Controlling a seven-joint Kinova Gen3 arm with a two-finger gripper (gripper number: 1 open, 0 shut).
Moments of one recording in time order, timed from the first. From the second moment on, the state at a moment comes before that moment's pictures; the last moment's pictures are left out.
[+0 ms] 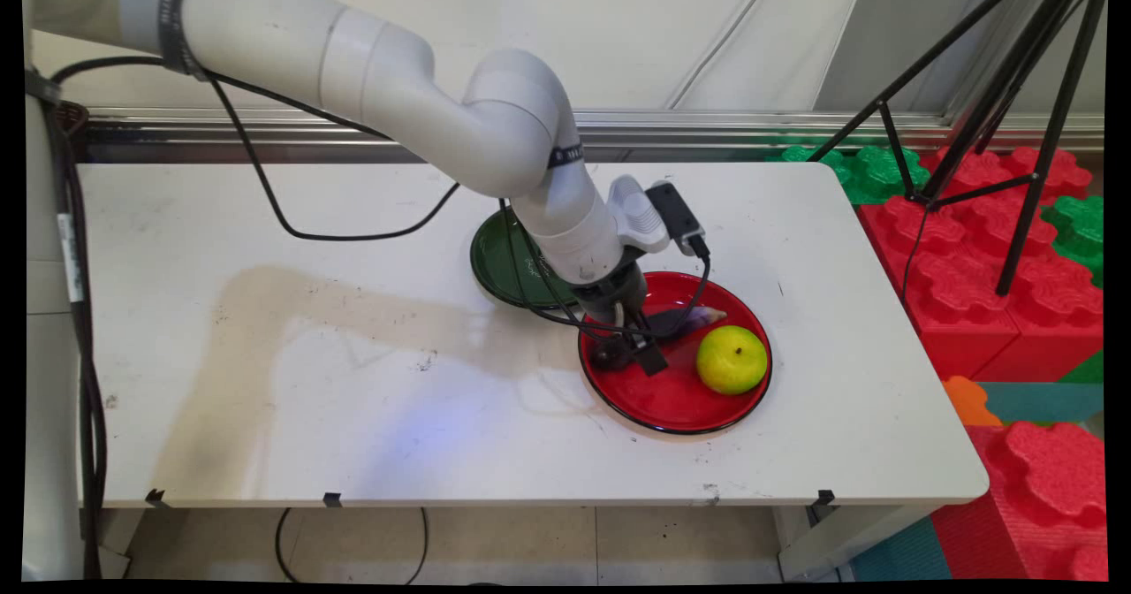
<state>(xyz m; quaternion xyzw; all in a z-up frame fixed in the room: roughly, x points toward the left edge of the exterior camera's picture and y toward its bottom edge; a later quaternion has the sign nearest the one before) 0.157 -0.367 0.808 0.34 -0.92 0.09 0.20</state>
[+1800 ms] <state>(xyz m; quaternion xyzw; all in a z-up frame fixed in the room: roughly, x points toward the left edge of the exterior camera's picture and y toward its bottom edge) 0.224 -0.353 0.914 0.44 -0.85 0.17 0.24</state>
